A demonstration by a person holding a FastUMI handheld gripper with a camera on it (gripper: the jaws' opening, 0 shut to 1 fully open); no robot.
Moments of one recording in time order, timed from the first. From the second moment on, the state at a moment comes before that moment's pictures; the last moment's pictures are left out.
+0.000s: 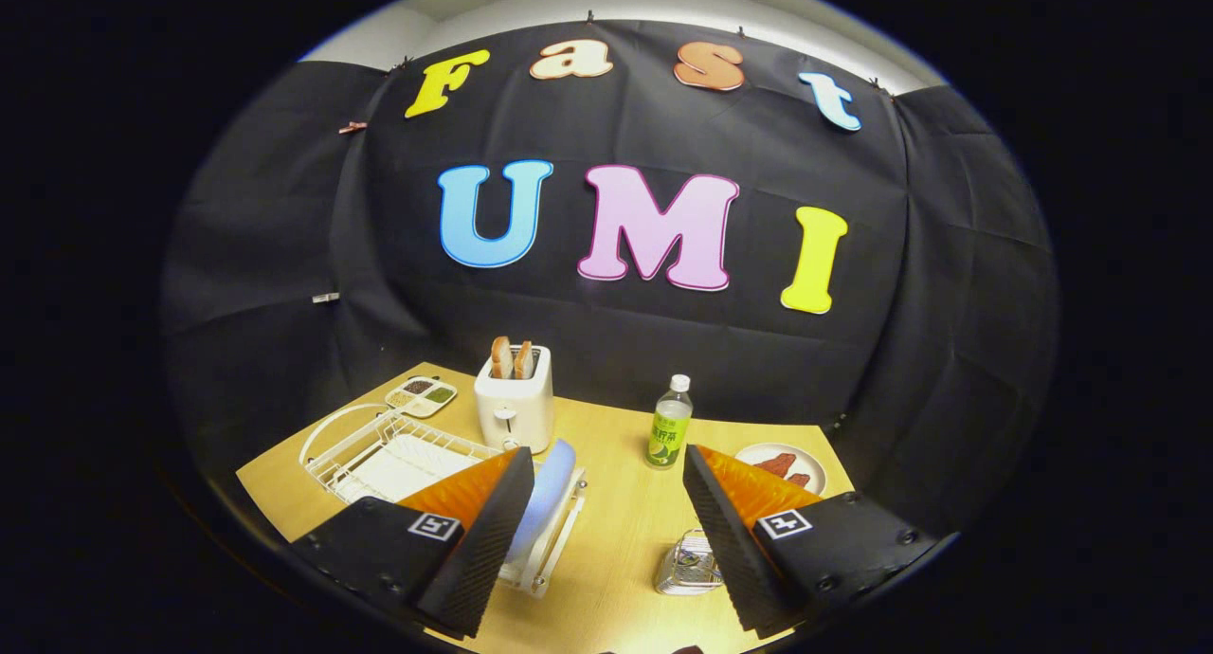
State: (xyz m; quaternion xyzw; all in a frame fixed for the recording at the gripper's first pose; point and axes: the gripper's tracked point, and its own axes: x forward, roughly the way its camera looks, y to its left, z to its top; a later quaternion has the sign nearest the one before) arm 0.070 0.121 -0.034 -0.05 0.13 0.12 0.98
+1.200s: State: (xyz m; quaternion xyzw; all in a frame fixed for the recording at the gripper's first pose) arm 0.133 0.184 -0.195 -0.02 0.43 0.05 0.90
